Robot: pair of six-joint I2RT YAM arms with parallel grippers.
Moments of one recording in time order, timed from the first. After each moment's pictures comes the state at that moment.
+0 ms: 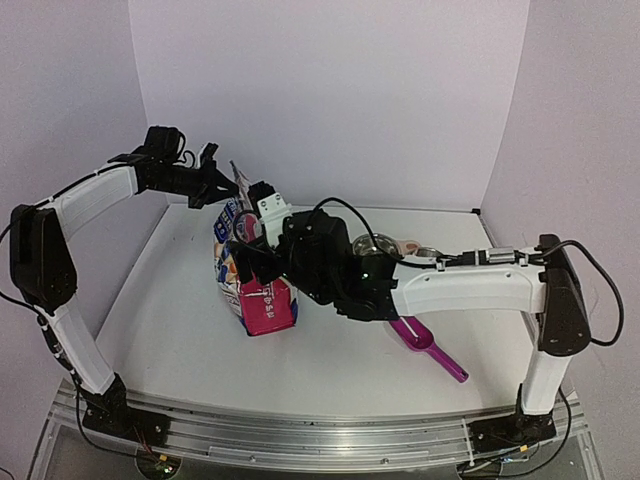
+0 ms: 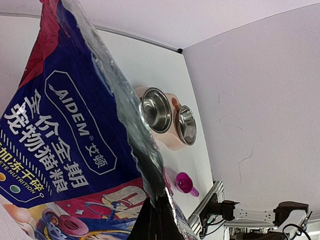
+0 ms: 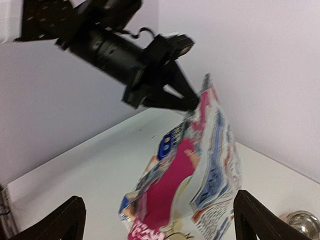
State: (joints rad) left arm -0.25 1.73 1.59 -0.50 0.78 -0.55; right arm 1.22 1.91 1.53 0.23 0.48 0.05
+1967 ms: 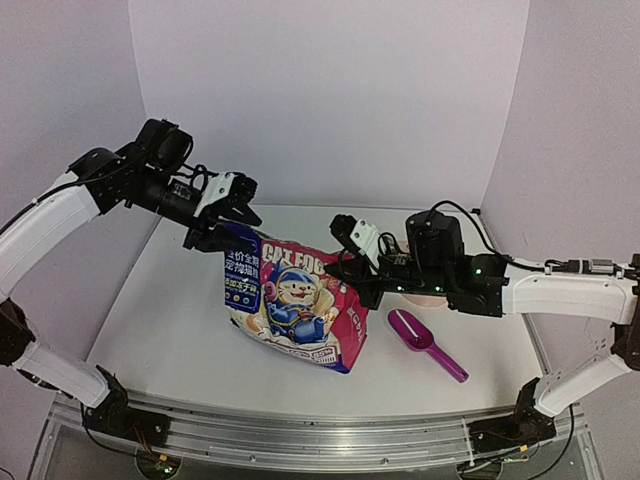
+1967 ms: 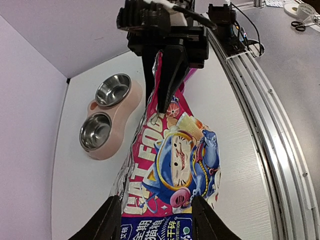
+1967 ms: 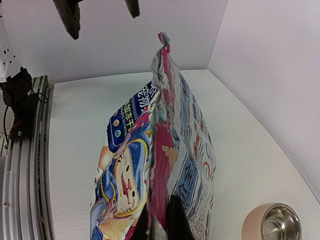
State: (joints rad) left arm -0.66 1.36 1.54 -0.91 0.68 0.93; right arm 0.99 1.38 0.98 0.08 -0.13 -0.21
